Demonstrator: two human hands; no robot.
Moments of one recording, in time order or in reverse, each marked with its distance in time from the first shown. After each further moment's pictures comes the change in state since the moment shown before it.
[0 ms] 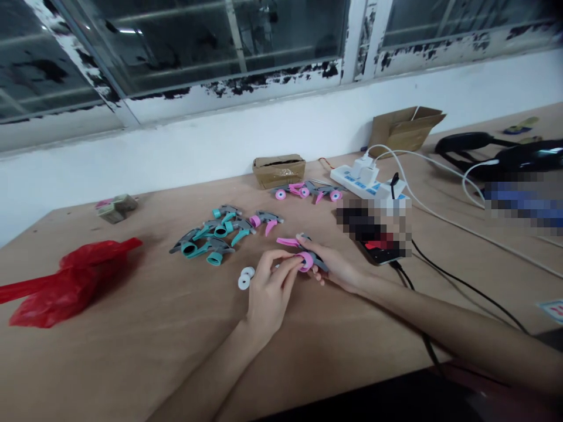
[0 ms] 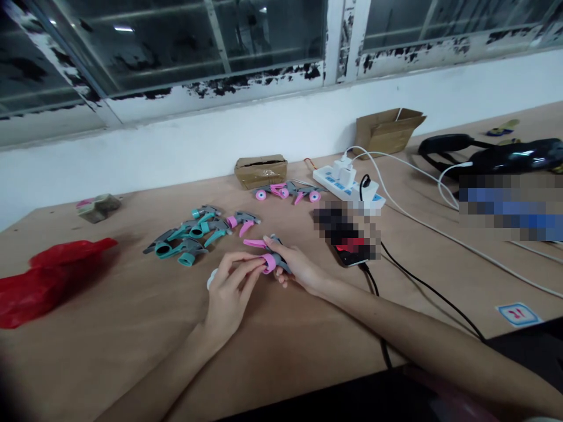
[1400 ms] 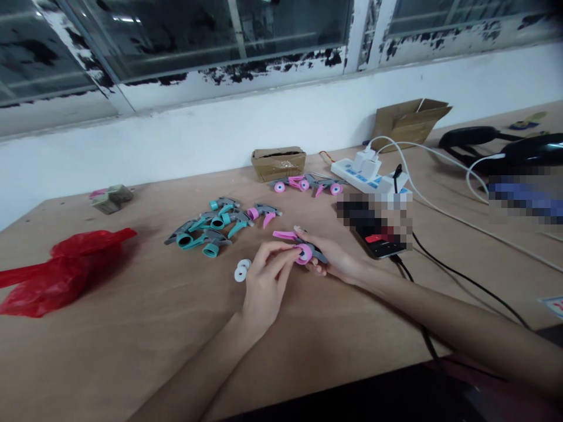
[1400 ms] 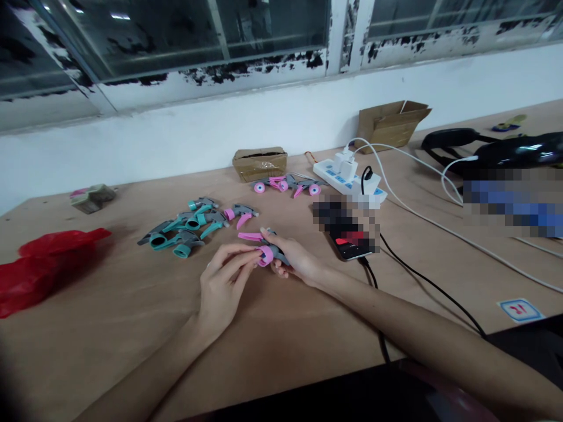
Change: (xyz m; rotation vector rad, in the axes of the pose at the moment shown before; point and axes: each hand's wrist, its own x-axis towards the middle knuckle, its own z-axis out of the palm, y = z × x) left_hand 0.001 0.004 -0.001 -0.107 0.011 -0.016; right_hand 0.001 -0.001 -0.005 0.004 -0.092 0.023
